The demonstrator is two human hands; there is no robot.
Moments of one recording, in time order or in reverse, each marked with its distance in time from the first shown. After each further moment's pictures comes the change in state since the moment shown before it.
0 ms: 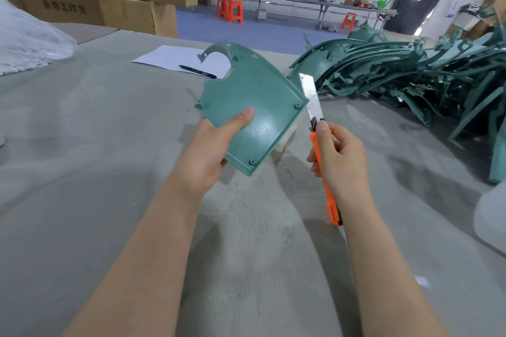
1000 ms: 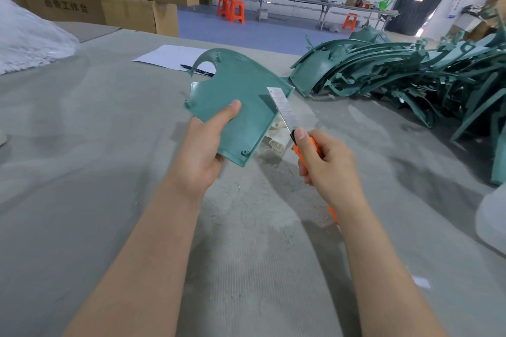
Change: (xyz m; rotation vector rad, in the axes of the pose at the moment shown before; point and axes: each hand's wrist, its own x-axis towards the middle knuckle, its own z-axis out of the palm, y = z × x) left_hand 0.002 0.005 -0.003 -0.152 0.112 0.022; right_hand -0.004 0.003 0.006 -0.163 -0.178 -0.110
